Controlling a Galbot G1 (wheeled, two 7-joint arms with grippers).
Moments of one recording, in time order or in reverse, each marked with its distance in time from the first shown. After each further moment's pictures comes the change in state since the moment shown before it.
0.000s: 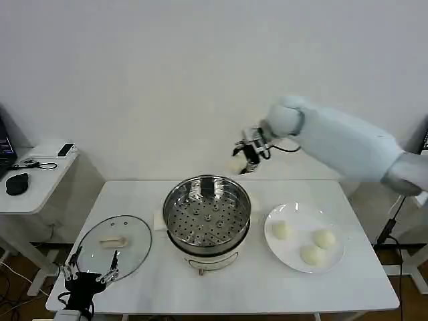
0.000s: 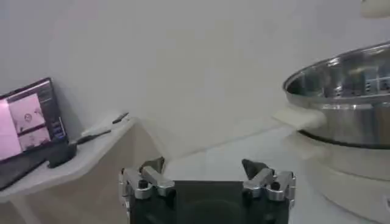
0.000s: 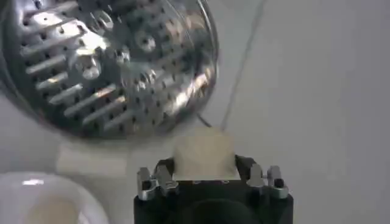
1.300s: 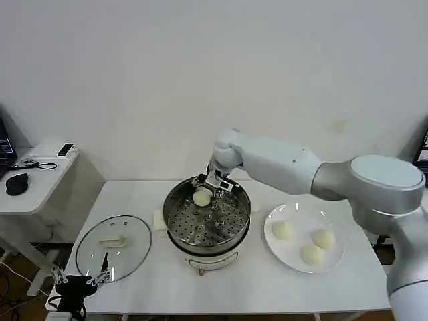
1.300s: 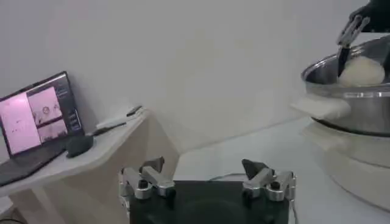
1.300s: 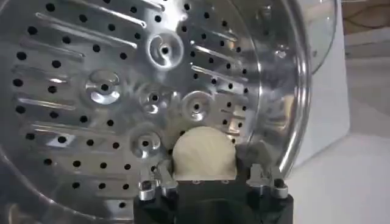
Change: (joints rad) left arm 0.009 -0.005 -0.034 0.011 -0.017 -0.006 -0.003; right arm -0.122 0.201 -0.094 -0.185 -0.319 0.453 0.142
